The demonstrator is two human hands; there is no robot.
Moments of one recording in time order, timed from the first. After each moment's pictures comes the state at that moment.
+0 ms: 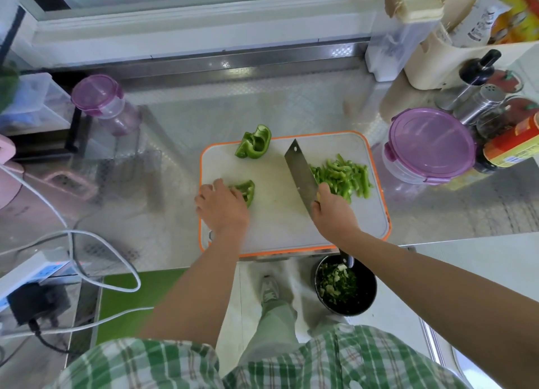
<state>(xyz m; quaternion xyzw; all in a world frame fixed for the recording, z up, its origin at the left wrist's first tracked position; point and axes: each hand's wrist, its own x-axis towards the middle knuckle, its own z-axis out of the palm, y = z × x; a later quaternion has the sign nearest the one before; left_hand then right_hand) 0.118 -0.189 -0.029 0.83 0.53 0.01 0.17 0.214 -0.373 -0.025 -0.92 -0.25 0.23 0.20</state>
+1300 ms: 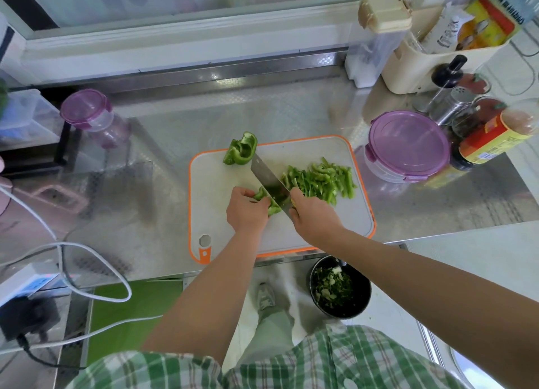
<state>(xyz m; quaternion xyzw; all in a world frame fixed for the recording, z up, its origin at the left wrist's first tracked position) 0.146 -0.237 -0.046 0.68 0.52 0.09 0.50 0.203 -0.370 0.007 -0.90 -0.35 0.23 0.14</state>
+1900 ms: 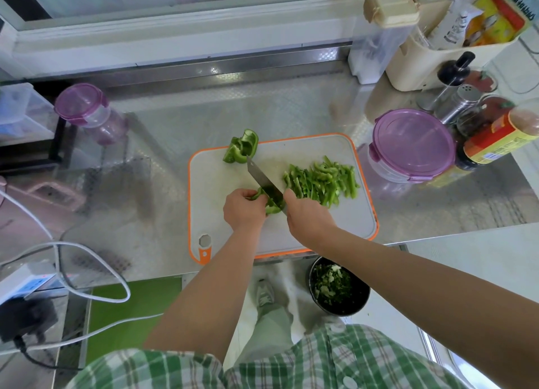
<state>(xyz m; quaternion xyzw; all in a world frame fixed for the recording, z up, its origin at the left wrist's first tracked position) 0.150 -0.227 -0.052 0.64 0.54 0.09 0.53 0.200 -0.353 -0.002 -0.91 -0.35 0.23 0.06</state>
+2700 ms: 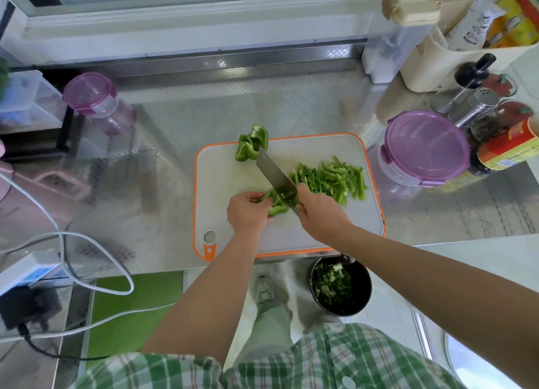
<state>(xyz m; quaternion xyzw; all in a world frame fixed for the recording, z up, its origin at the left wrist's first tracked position) 0.138 -0.230 -0.036 0.59 0.54 0.08 0.60 0.214 -0.361 -0.003 -0.89 -0.37 0.24 0.14</state>
